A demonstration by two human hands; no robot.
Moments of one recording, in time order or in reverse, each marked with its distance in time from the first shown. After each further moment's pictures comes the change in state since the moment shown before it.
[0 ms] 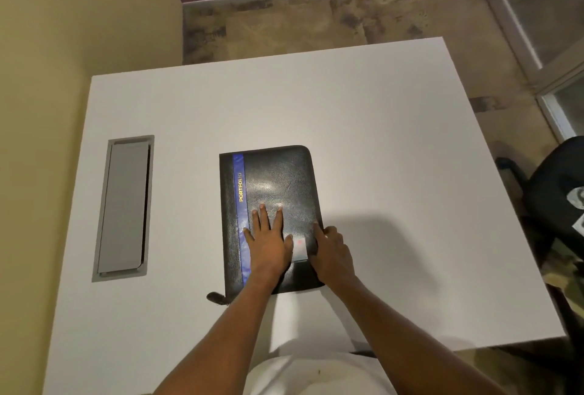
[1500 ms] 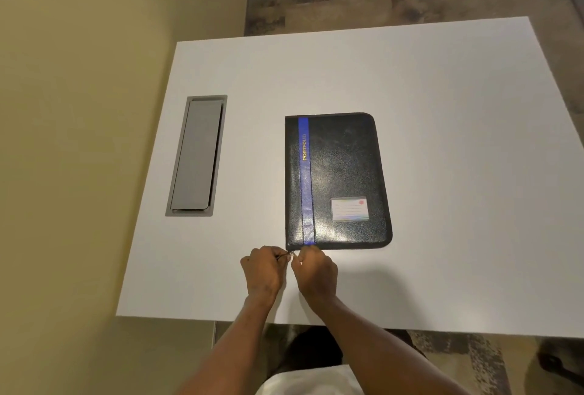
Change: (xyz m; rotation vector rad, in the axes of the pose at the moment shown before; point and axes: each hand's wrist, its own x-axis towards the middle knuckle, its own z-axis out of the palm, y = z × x) left_hand -0.138 -0.164 0.018 -0.223 0.151 -0.231; right_hand -0.094 -0.129 0.158 0.227 0.158 -0.045
